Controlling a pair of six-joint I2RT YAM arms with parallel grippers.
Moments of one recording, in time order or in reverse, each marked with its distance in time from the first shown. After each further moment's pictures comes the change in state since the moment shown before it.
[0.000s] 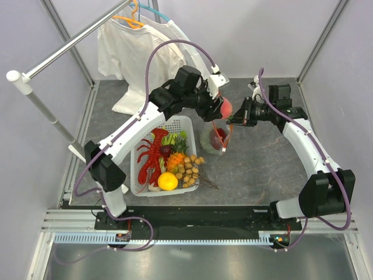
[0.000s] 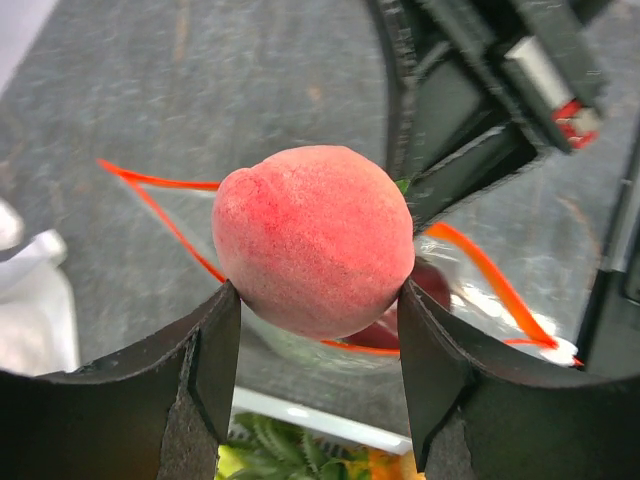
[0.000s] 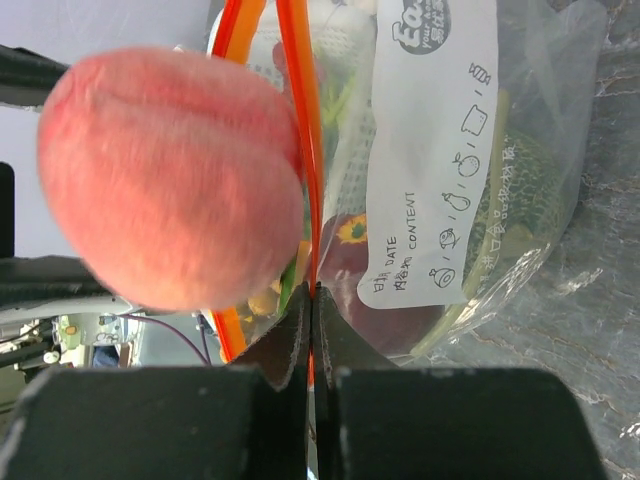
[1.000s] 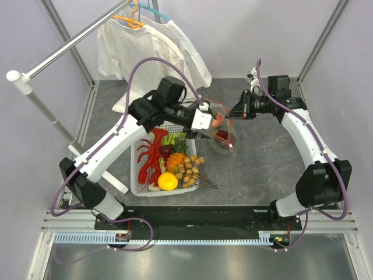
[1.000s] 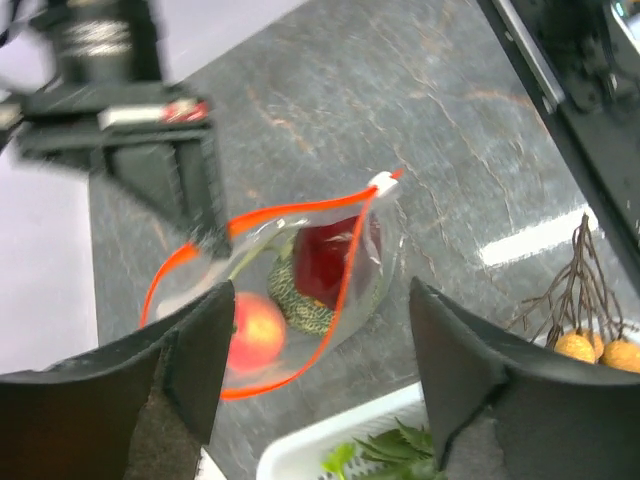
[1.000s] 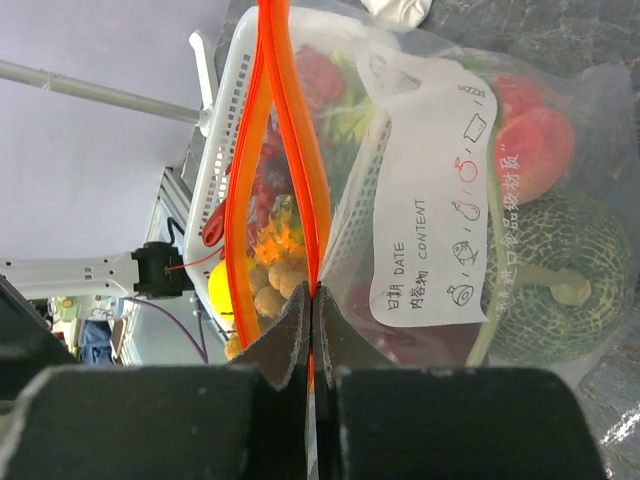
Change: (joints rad) left arm 0.021 -0.257 -0.211 -0.098 0.410 0.721; right arm -0.006 0.091 0.147 -0.069 -0.059 -0.081
